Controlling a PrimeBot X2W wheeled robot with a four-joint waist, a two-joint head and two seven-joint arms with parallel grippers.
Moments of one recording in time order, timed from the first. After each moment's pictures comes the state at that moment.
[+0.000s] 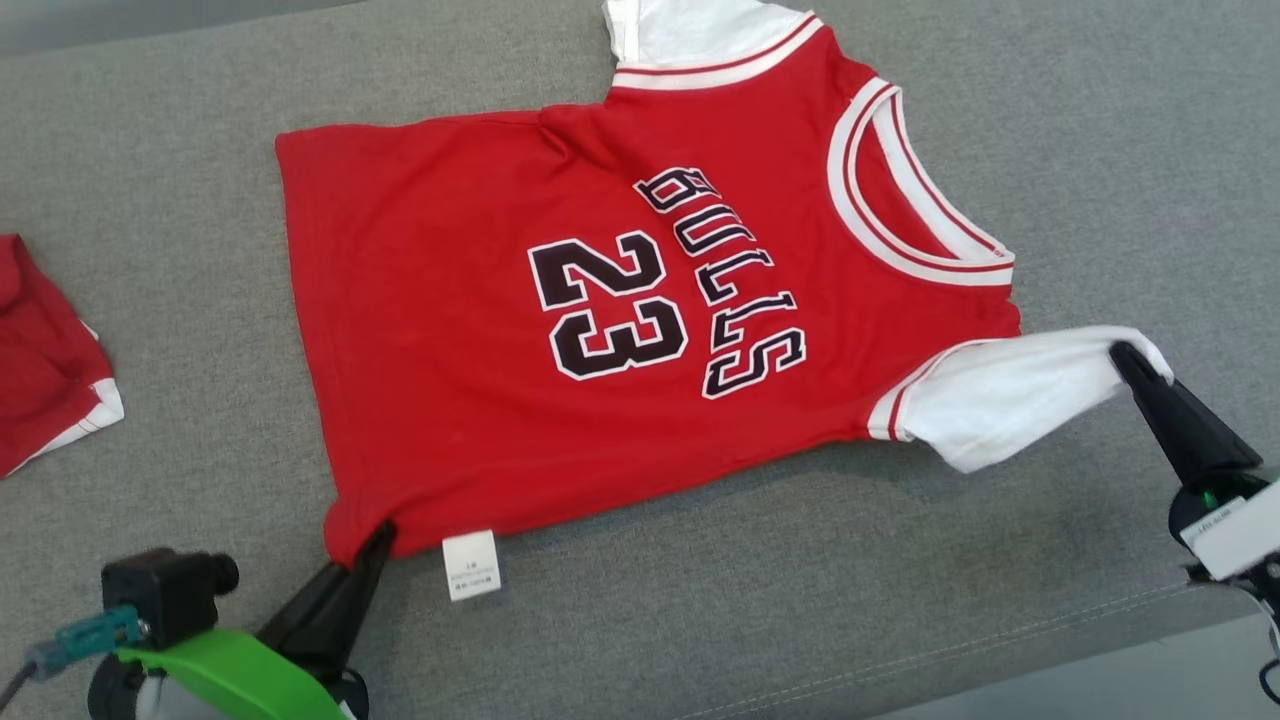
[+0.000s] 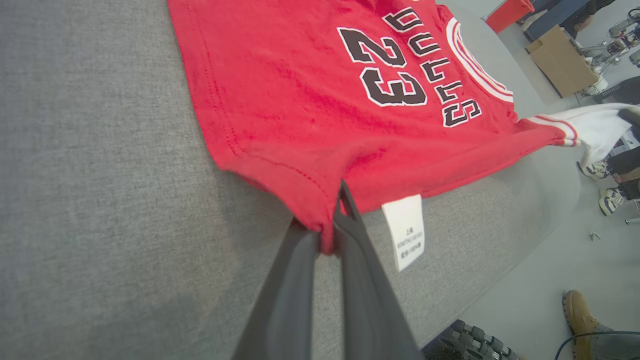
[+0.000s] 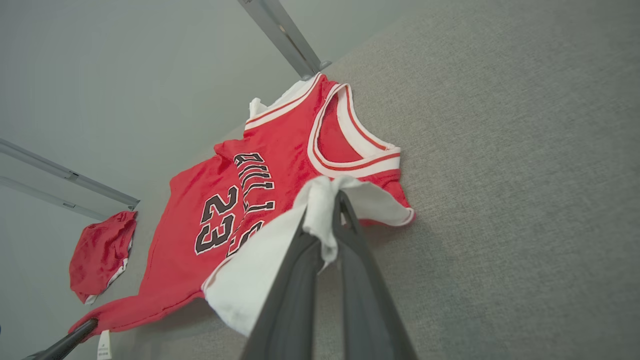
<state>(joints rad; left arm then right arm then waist) 0.00 0.76 -0.63 -0.32 -1.08 0.22 -0.06 -0.01 -0.60 0.11 -0.14 1.17 0.13 0.05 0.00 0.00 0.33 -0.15</state>
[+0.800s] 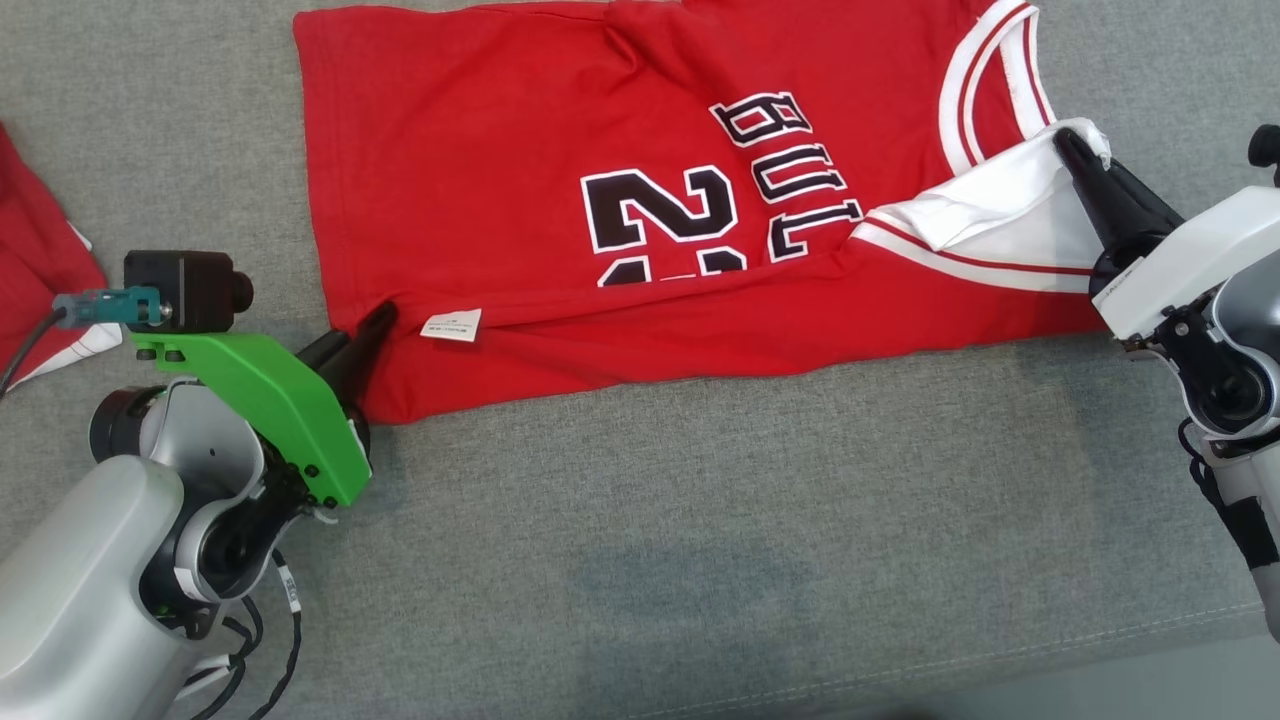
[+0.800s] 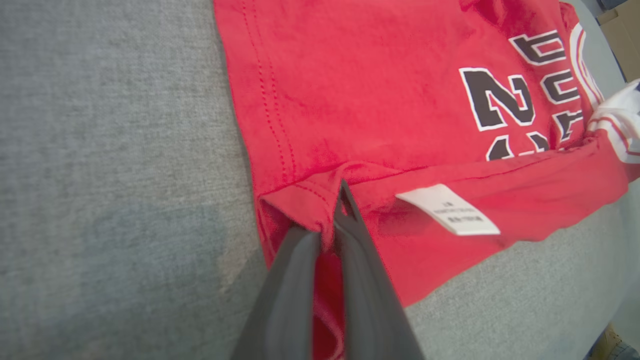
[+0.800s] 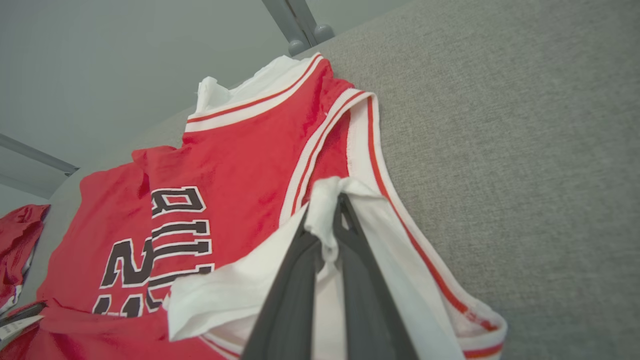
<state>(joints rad) -0.55 0.64 -0.66 -0.01 -1.13 0.18 0.31 -0.58 -0.43 0.18 0.26 0.92 0.13 0.20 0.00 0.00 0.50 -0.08</state>
